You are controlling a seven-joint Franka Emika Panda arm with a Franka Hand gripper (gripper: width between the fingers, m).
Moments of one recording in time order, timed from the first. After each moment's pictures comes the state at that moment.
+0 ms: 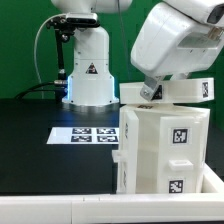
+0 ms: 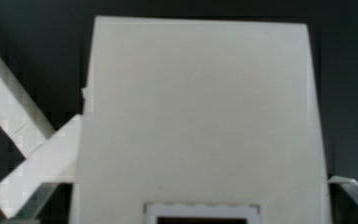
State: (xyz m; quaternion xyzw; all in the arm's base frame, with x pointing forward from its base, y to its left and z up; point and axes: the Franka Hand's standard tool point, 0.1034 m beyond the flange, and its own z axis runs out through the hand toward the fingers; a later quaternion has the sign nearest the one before) arm 0.599 0.065 0.150 0.89 0.40 -0.20 0.11
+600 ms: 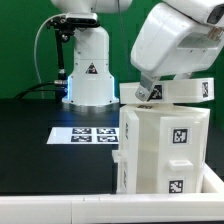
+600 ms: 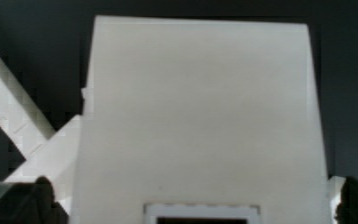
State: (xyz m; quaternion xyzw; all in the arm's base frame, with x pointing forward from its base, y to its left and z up) arm 0.602 0.066 0.152 0.89 0.41 -0.19 0.11
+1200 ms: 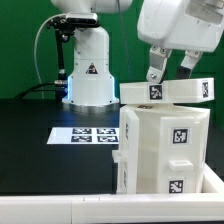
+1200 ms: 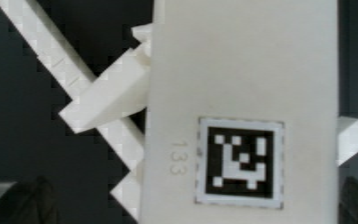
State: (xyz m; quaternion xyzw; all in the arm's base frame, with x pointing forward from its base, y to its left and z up) arm 0.624 0.071 0.173 0.90 0.42 -0.04 0.07
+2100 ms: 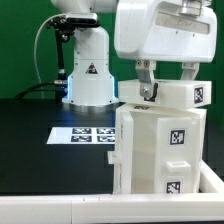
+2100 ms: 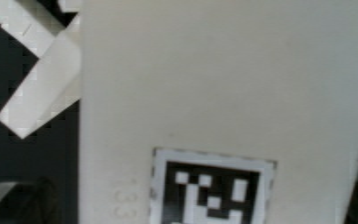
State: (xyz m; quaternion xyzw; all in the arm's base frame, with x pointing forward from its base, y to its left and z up) arm 0.619 0.069 0.156 0.93 0.35 0.03 0.04
